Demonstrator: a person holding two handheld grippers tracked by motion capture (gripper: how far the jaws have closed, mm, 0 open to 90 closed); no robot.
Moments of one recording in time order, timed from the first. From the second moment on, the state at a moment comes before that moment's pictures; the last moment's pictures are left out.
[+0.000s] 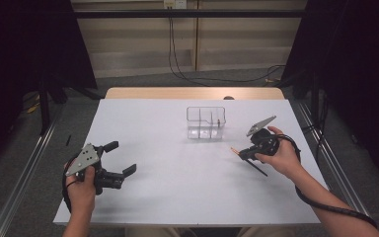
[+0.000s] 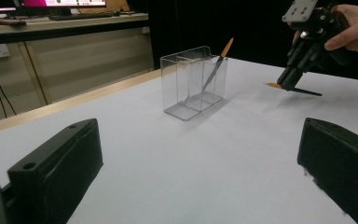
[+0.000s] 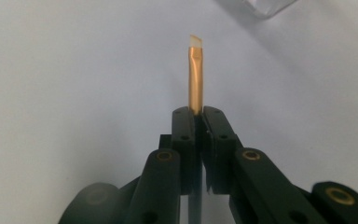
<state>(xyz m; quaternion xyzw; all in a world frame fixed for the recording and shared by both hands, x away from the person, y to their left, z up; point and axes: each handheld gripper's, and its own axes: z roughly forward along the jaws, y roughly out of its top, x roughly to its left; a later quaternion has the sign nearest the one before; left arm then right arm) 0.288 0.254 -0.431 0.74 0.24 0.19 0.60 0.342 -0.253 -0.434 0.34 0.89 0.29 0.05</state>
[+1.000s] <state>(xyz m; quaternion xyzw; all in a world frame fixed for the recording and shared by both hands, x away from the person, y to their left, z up) 0.288 0.256 -0.429 0.74 0.24 0.20 0.60 0.342 -0.257 -0.418 0.38 0.79 0.47 0.13</state>
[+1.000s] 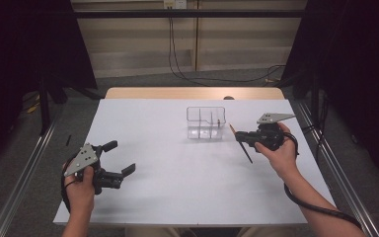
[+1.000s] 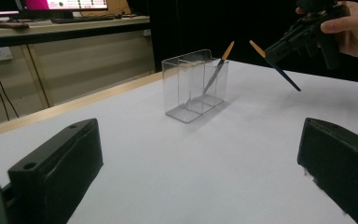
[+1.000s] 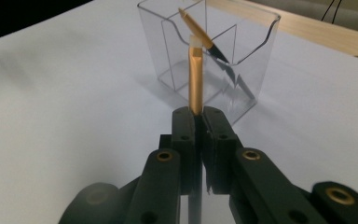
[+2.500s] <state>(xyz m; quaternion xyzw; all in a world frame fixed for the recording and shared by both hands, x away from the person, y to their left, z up) 0.287 0.258 -0.429 0.74 0.24 0.19 0.60 0.355 -0.253 -0.401 0.39 0.67 0.60 0.21</state>
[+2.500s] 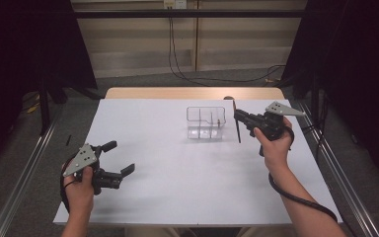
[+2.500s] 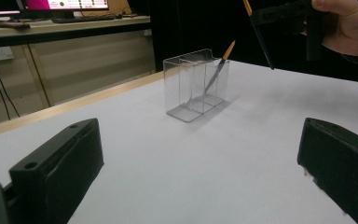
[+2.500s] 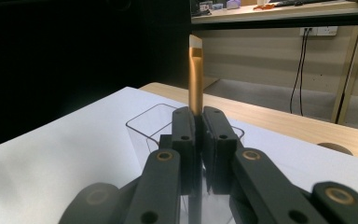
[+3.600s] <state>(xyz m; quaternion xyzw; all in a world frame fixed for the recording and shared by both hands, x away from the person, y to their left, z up) 0.288 0.258 -0.432 0.74 0.24 0.19 0.60 0.376 -0.248 -0.384 0.38 0.65 0.63 0.22</state>
